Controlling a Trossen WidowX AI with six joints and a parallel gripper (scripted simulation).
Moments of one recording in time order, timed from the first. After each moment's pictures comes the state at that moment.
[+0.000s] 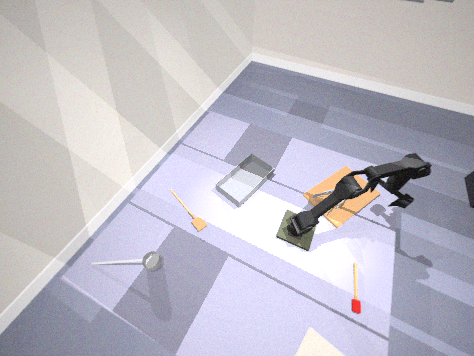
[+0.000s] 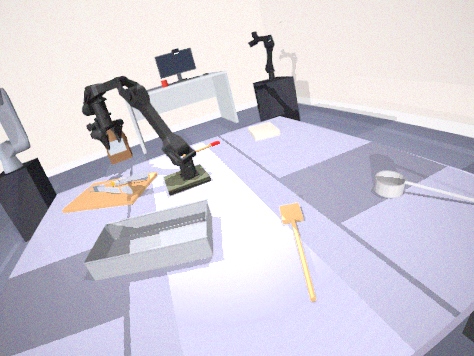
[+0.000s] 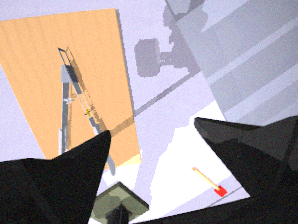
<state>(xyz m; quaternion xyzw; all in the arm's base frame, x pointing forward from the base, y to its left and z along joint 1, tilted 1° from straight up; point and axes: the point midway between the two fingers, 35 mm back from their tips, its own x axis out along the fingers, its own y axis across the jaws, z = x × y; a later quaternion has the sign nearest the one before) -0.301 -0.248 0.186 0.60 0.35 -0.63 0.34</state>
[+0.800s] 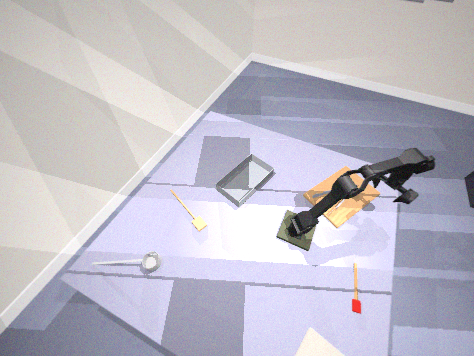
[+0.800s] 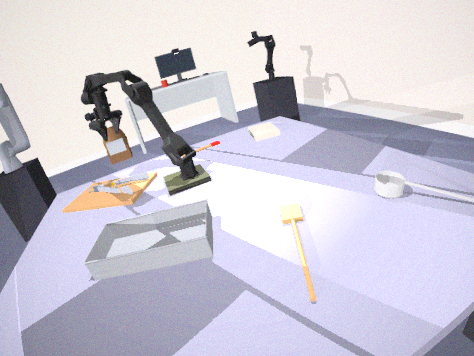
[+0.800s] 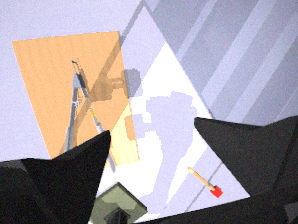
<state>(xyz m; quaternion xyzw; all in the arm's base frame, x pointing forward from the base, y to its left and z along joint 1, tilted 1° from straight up) -0.296 -0.242 0.225 0.57 0.34 -0.66 0.35</state>
